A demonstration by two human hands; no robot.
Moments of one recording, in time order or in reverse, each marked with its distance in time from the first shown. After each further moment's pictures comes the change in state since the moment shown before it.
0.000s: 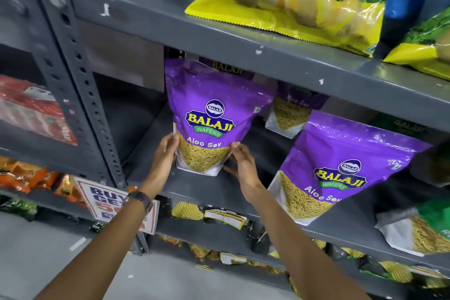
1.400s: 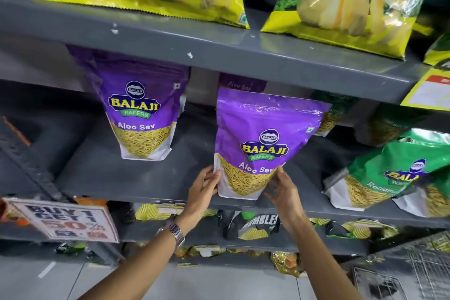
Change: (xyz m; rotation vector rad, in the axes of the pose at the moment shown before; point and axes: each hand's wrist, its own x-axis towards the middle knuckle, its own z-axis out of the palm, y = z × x) left_hand -0.114 -0.045 0.181 -0.051 -0.310 -0.136; right_hand -0.083 0.019 -0.215 0.144 0.296 0.040
